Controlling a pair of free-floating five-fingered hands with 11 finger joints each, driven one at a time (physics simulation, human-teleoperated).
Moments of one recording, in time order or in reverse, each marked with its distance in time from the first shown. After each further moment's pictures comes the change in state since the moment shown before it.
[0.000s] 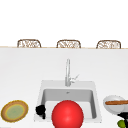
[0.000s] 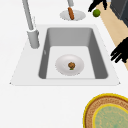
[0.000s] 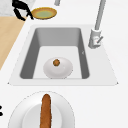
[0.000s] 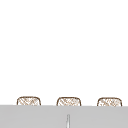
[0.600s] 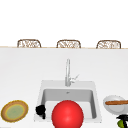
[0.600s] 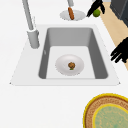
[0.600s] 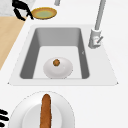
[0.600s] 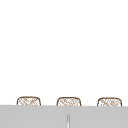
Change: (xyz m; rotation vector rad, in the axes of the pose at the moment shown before) left hand 0.000 0.000 0.000 0.000 0.000 0.000; right hand -0.002 0.022 -0.037 0.068 0.006 0.002
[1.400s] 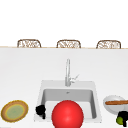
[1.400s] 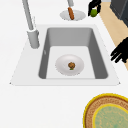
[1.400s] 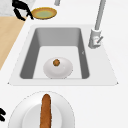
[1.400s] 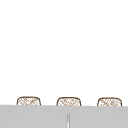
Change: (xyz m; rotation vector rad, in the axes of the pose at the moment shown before) left hand 0.000 0.000 0.000 0.000 0.000 0.000; right hand -0.005 -0.004 -0.008 -0.284 -0.018 -0.007
